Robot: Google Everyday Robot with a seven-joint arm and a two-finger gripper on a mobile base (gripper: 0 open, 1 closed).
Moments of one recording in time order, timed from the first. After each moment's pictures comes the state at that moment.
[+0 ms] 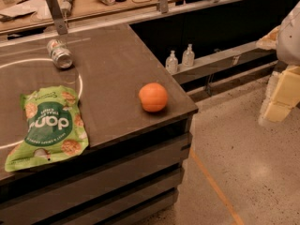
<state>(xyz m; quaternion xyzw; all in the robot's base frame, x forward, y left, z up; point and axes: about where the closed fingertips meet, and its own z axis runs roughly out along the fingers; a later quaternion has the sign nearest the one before) 0.438 -0.216 0.978 -0.60 0.78 -0.04 0.16</state>
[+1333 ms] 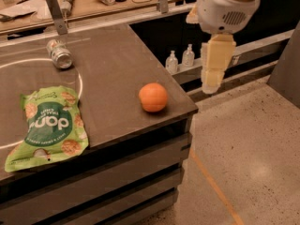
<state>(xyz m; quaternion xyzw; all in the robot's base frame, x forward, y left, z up) 0.507 -0.107 0.996 -0.72 0.67 -0.06 0.15</state>
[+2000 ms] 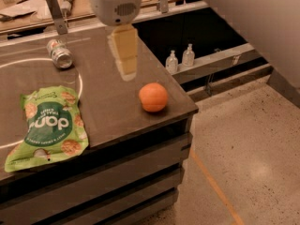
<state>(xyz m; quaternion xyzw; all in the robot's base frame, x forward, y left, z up) 0.535 0.069 1.007 -0.84 0.51 -0.09 0.18</state>
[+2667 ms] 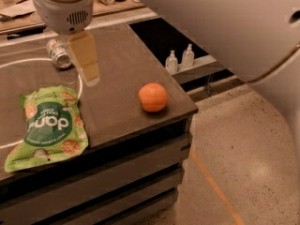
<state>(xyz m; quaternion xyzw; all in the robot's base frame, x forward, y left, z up) 0.515 0.170 1.001 -0.89 0.40 -0.08 0.21</state>
